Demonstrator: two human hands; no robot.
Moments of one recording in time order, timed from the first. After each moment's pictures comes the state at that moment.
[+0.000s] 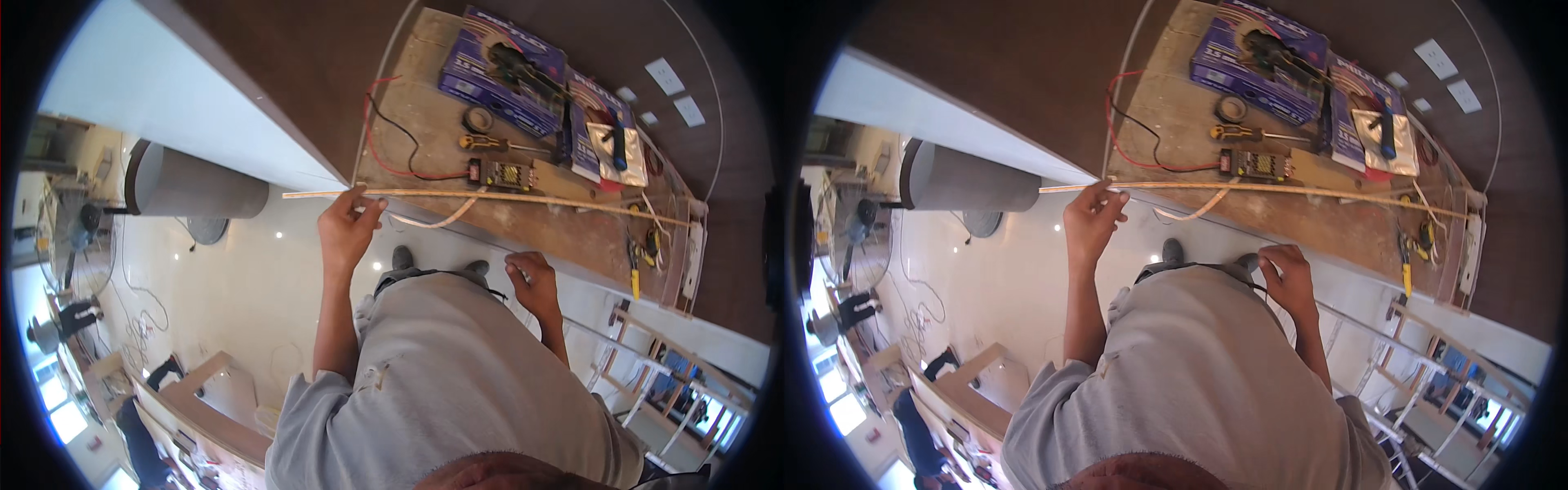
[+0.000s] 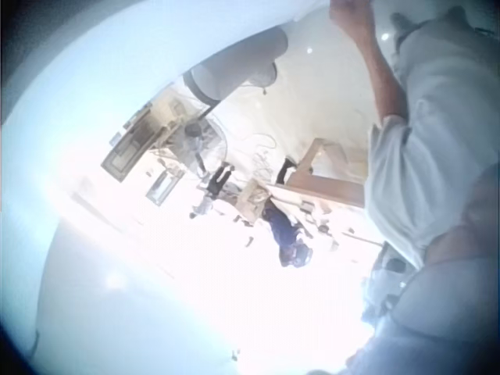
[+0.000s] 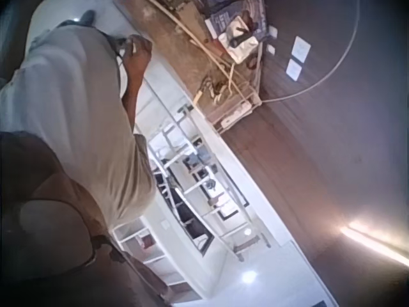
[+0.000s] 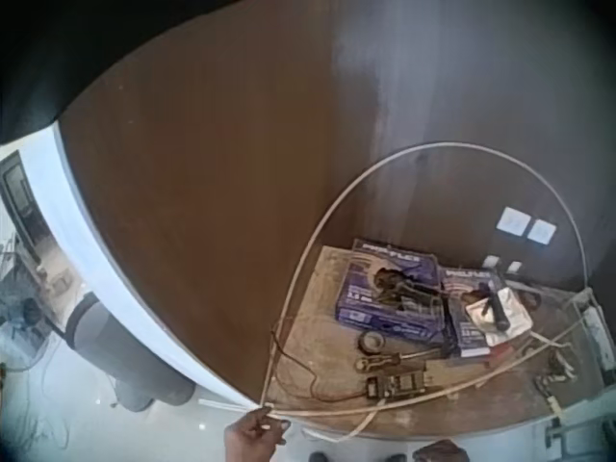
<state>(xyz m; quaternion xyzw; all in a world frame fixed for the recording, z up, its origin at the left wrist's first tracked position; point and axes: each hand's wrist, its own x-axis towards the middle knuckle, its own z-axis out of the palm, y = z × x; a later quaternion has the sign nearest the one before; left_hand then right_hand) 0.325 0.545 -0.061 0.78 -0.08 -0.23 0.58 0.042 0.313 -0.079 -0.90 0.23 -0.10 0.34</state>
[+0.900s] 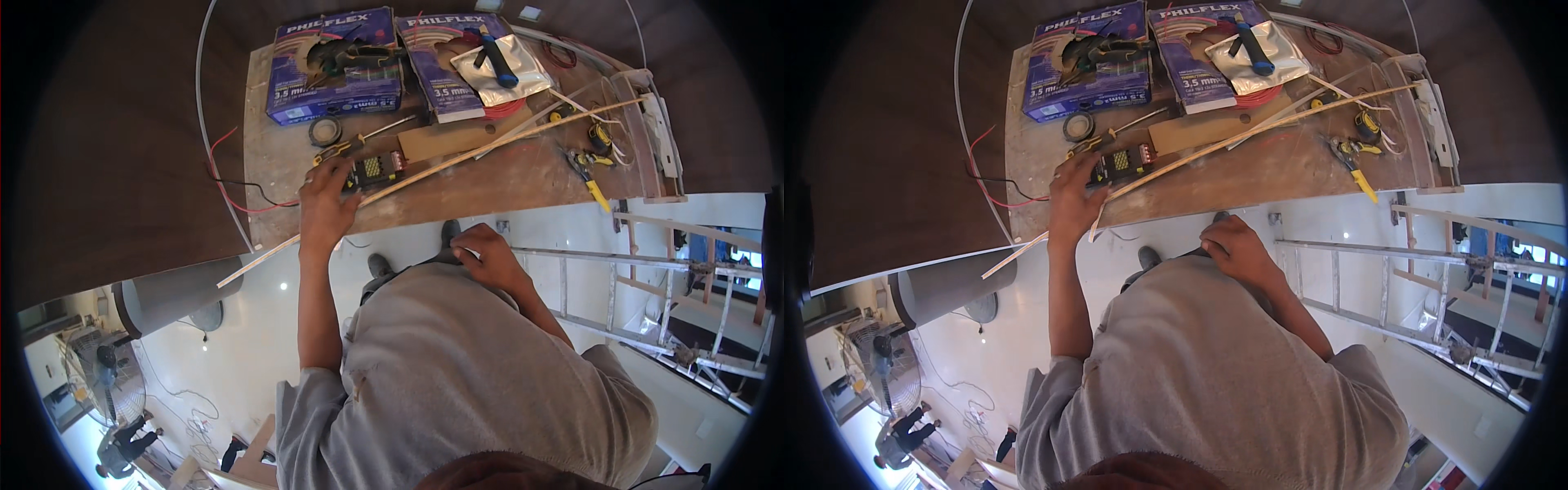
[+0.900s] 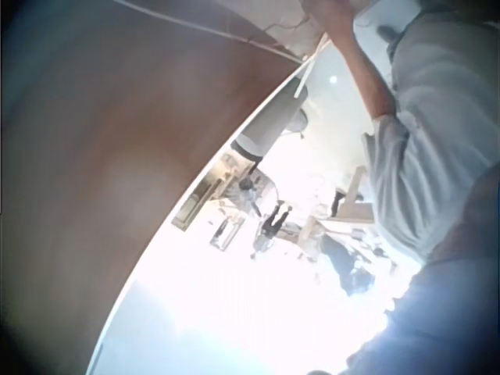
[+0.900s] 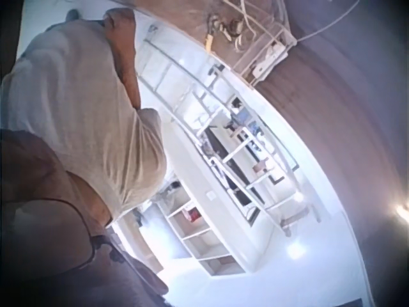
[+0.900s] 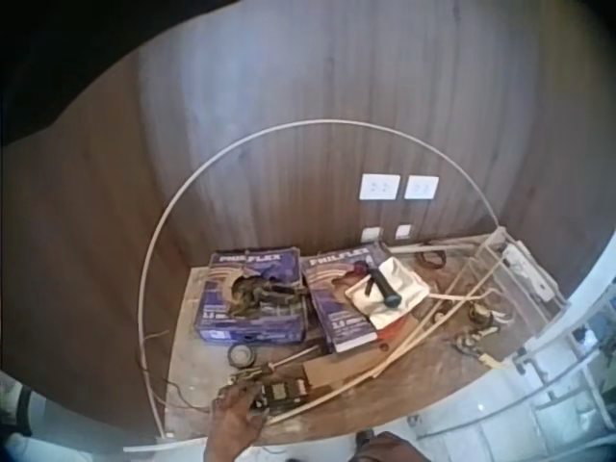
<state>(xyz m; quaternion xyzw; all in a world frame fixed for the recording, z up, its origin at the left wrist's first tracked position) 0.291 0.362 -0.079 0.76 -0.55 0.01 0.35 -0.035 0.264 -0.089 -0.87 0.26 -0.15 0.39</state>
